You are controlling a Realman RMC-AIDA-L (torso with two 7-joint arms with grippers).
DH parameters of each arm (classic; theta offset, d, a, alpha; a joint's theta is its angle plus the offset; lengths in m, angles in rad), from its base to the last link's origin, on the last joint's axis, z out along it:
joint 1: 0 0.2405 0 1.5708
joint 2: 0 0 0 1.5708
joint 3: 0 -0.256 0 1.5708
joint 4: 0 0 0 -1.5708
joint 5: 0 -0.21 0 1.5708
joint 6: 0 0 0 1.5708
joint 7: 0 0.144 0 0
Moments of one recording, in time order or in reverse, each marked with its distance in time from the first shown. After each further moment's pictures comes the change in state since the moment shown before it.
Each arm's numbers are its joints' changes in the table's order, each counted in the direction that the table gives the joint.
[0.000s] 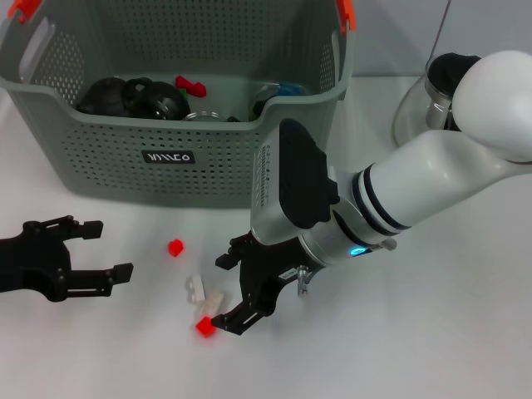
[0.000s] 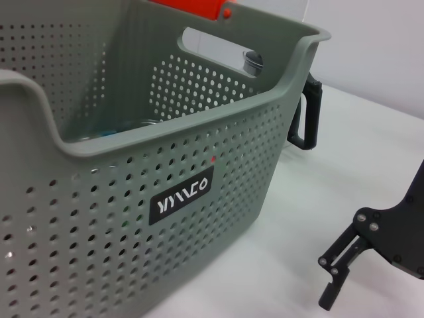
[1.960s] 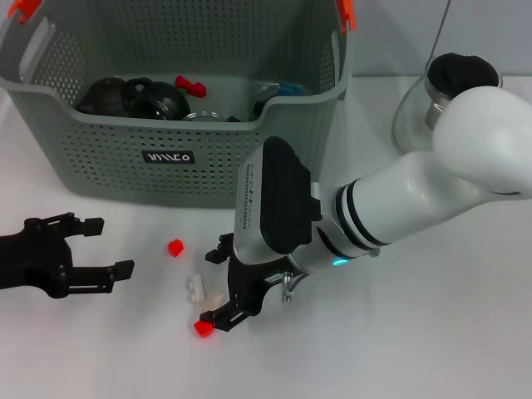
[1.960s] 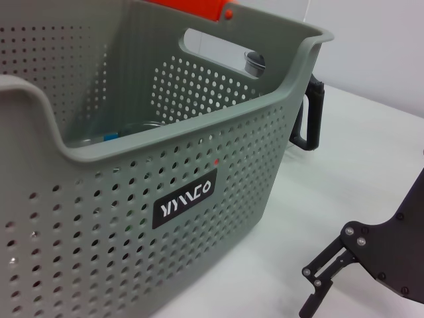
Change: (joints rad) left arm -0.007 -0.001 -0.002 -0.004 0.000 -0.009 0.002; right arm -0.017 -0.004 0.160 -0.022 -0.082 0.174 -0.011
